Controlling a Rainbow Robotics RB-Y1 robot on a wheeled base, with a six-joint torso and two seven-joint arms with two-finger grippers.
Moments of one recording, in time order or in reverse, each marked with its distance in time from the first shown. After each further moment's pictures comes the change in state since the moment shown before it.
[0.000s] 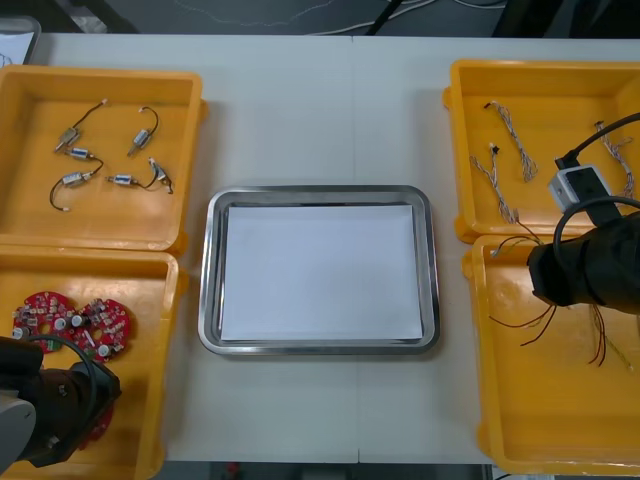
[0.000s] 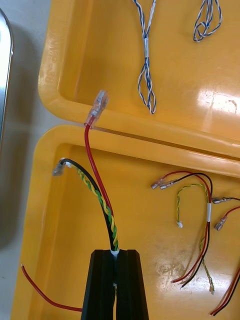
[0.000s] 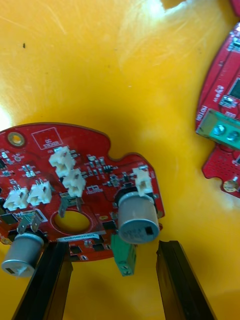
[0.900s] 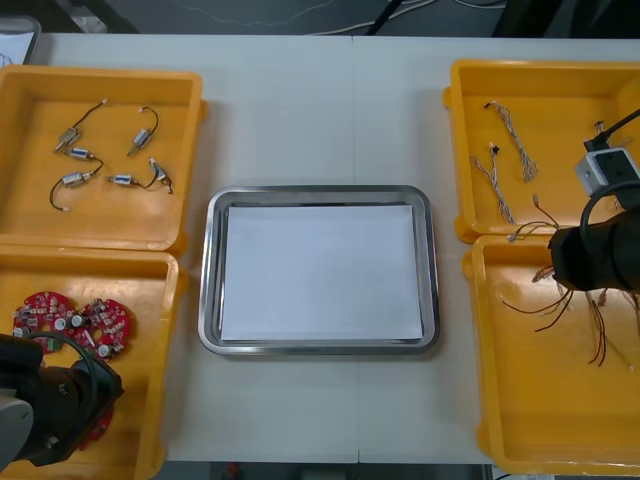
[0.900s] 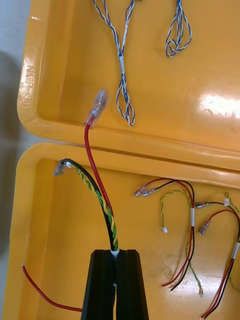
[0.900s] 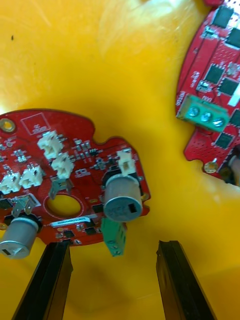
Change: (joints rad) right arm -0.022 -0.019 -0.094 0.022 -0.068 0.000 0.000; left arm -0.003 0.005 0.000 -0.036 0.012 0.028 0.000
